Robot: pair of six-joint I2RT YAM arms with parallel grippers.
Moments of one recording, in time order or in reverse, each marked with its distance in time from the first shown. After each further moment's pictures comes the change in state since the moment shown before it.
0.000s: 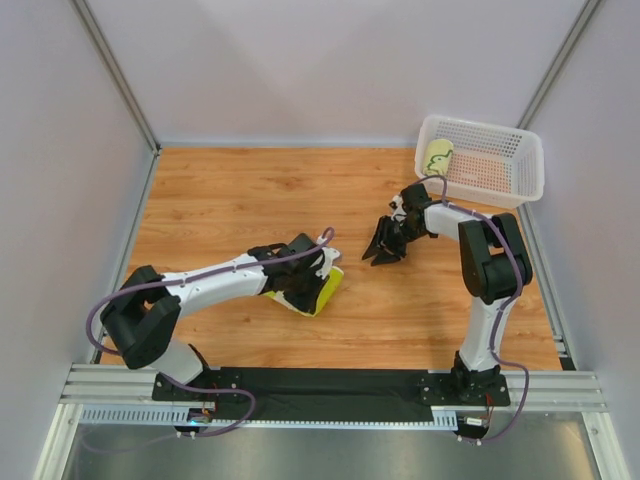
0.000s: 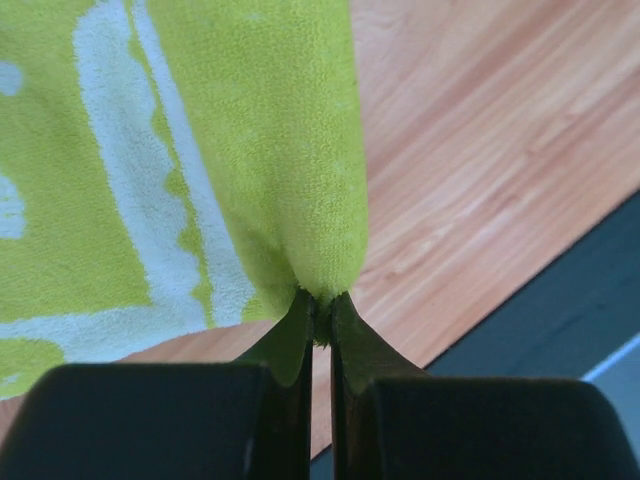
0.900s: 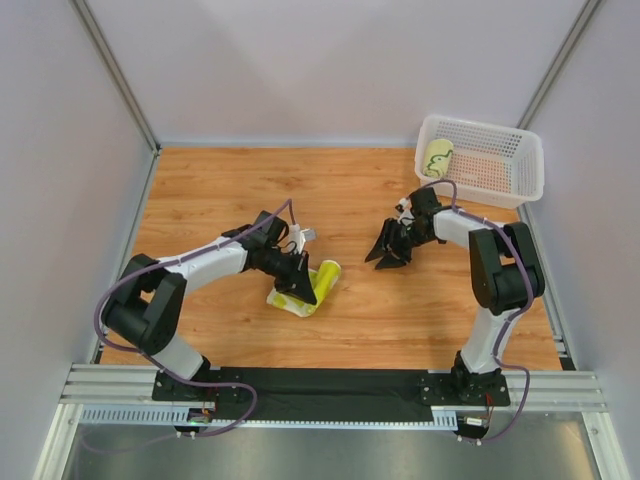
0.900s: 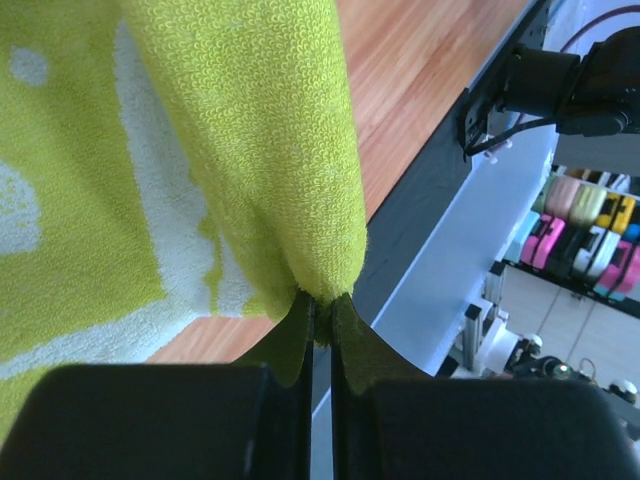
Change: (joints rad) left arm 0.333 0.017 -0.049 0.092 0.648 -0.134; right arm -0.034 -0.097 -0.082 -0.002 -0.048 0.004
